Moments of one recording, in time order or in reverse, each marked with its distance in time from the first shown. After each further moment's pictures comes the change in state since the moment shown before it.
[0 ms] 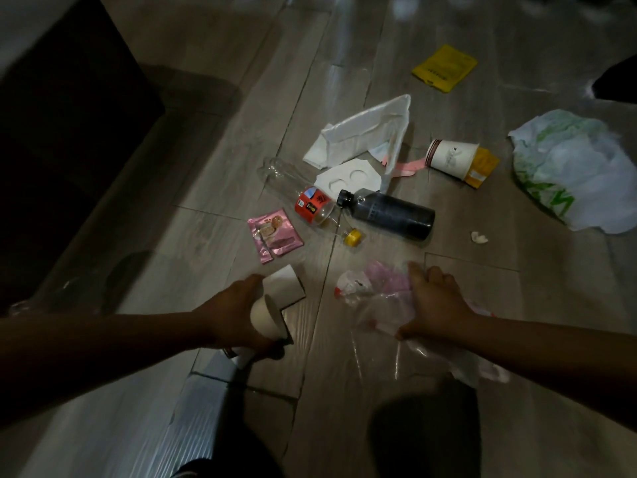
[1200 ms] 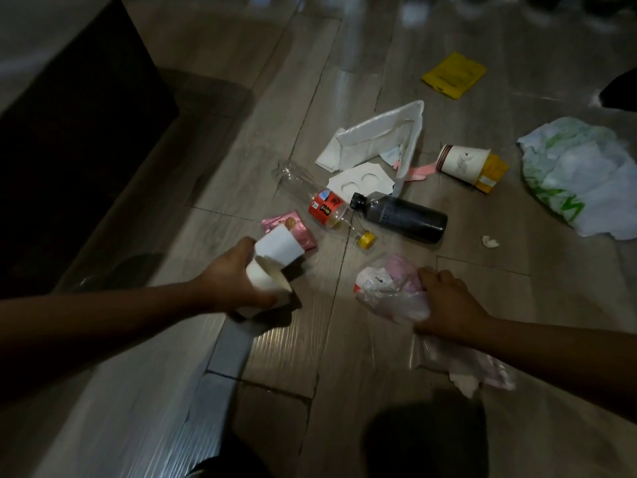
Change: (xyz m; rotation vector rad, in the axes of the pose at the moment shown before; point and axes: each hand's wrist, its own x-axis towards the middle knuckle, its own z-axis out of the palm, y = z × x) left_hand 0.004 0.001 -0.044 -0.153 0.184 -0.098; right_hand -0.003 -0.006 -0.006 0.035 0.015 -0.037
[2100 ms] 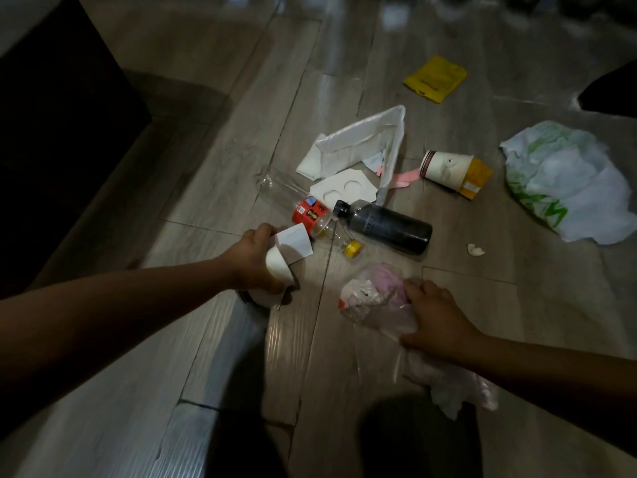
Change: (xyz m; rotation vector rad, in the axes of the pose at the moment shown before) left_hand 0.079 0.035 0.017 0.217 -0.014 0.034; right_hand 0.010 0.012 0.009 -0.038 0.025 -0.058
